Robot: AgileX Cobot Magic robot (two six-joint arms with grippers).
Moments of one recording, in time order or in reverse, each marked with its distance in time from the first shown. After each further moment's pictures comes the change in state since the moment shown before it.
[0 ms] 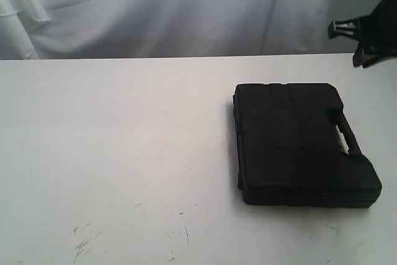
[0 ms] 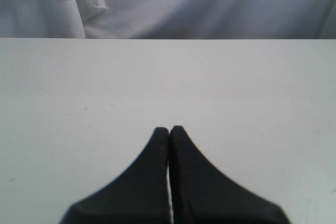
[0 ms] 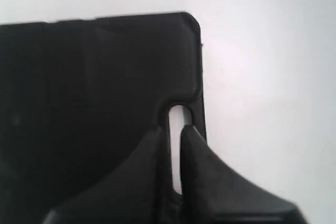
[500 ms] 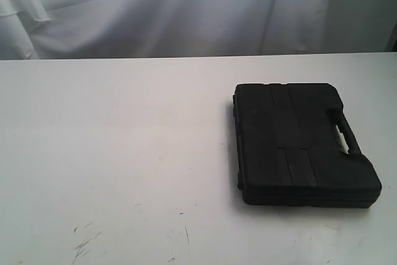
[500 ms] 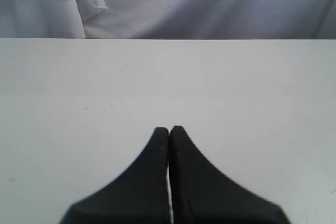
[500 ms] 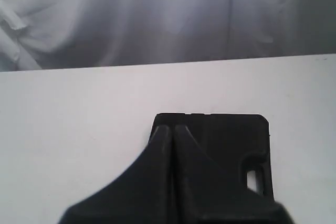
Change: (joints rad) left arm 0.000 0.000 0.000 0.000 0.000 0.000; right arm 0.114 -0.763 0.425 0.117 -0.299 -0.038
